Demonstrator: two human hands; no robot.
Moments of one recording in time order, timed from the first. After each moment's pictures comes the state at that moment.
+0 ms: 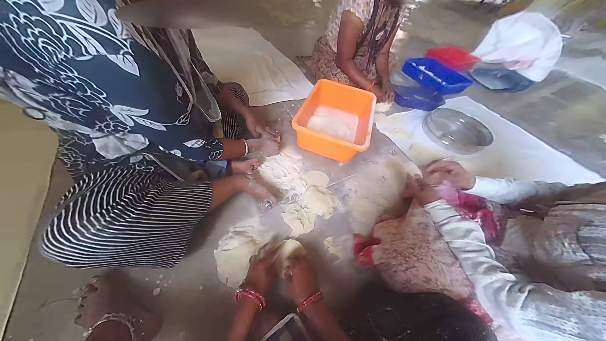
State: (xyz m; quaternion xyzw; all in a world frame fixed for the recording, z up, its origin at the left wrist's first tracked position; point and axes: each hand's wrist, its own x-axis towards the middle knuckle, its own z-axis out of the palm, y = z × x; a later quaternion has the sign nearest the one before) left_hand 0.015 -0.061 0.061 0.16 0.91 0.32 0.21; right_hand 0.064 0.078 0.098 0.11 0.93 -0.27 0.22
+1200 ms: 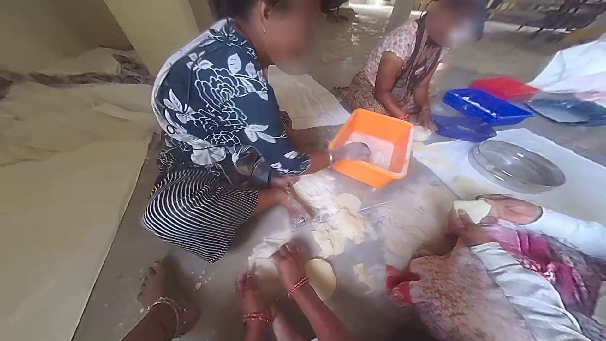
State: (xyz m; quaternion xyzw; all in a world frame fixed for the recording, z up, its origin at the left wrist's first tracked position) left_hand 0.031 -0.108 0.049 -0.34 0.58 0.73 -0.14; right_hand -0.019 0.000 0.056 -0.13 0.96 -0.24 0.01
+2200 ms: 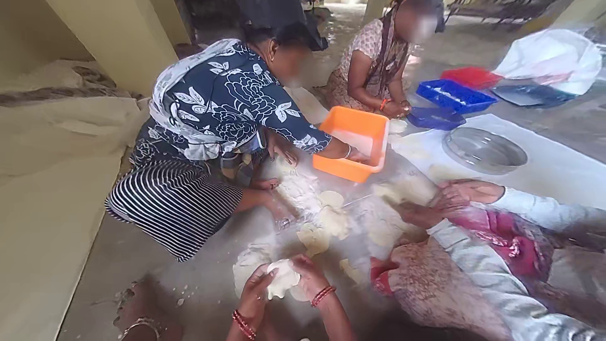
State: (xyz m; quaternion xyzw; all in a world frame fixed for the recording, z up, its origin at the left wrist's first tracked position) left_hand 0.027 -0.085 0.099 -0.10 0.56 0.81 0.13; right_hand 0.026 0.079 0.105 0.22 0.47 -0.85 0.13
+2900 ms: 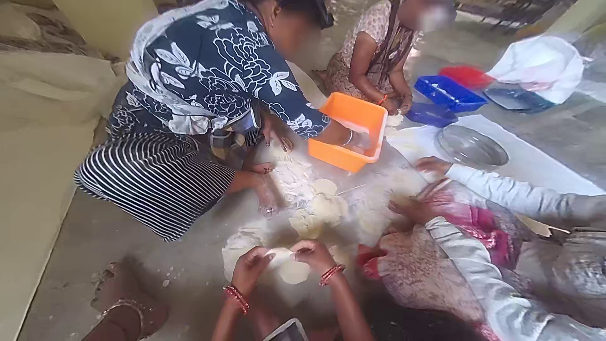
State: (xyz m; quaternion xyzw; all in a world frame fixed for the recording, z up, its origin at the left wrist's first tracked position) left_hand 0.012 -0.092 0.097 0.03 0.76 0.64 0.11; right_hand 0.021 0.129 0.140 0.08 0.79 -0.58 0.19
